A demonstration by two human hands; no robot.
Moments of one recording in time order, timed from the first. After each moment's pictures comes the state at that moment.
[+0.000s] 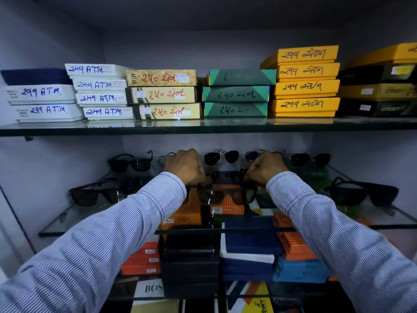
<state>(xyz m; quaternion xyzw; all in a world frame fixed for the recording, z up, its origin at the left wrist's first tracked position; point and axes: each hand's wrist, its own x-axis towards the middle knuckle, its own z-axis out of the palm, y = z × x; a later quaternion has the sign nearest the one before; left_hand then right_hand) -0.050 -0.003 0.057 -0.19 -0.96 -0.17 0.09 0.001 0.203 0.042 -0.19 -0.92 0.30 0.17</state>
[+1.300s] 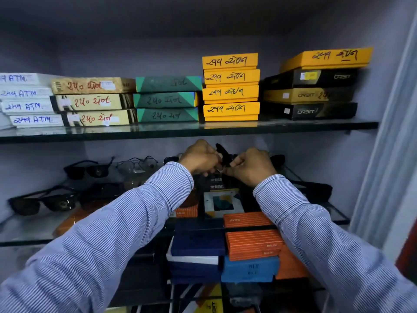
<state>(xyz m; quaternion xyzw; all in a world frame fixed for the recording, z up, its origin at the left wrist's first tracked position) -0.012 0.151 0.078 -0.22 -0.89 -0.41 -0.02 0.067 0.282 0.057 -0.12 -0.91 0.31 0.24</state>
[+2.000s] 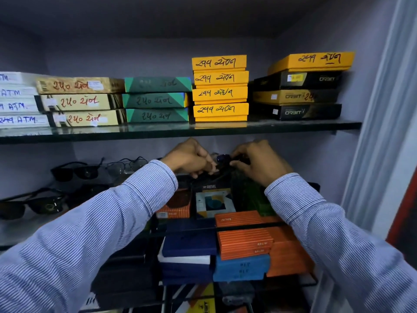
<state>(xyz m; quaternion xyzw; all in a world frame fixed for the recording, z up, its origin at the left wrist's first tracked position) 0.001 0.136 0.091 -0.30 -0.89 -0.34 -0.05 0.094 0.314 0.068 0.00 -0.95 0.10 0.30</state>
